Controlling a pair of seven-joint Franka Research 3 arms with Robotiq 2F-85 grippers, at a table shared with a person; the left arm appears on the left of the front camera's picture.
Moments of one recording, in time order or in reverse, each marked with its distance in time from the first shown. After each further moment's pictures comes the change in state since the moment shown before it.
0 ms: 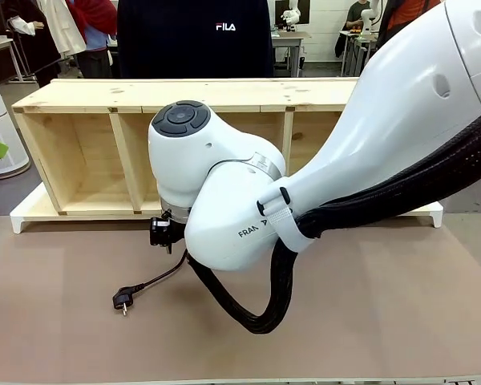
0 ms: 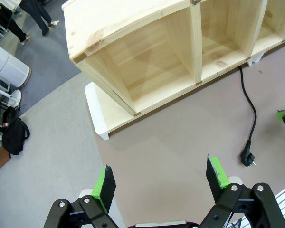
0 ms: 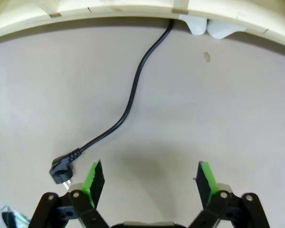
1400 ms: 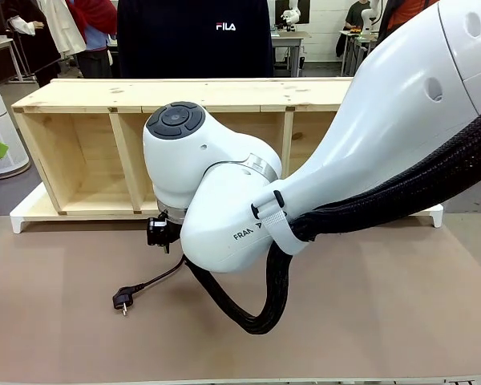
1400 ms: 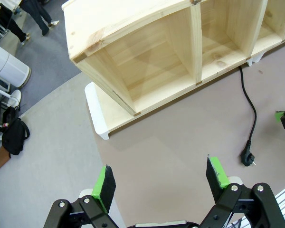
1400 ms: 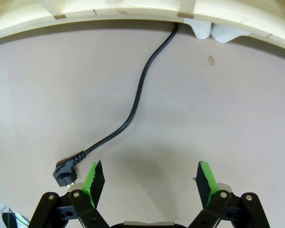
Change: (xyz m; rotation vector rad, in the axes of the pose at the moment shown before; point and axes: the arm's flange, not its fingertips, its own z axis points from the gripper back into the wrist) left arm 0.000 0.000 0.000 0.000 0.000 0.000; right arm 0.001 0.005 -0.004 0.008 -0.008 0.002
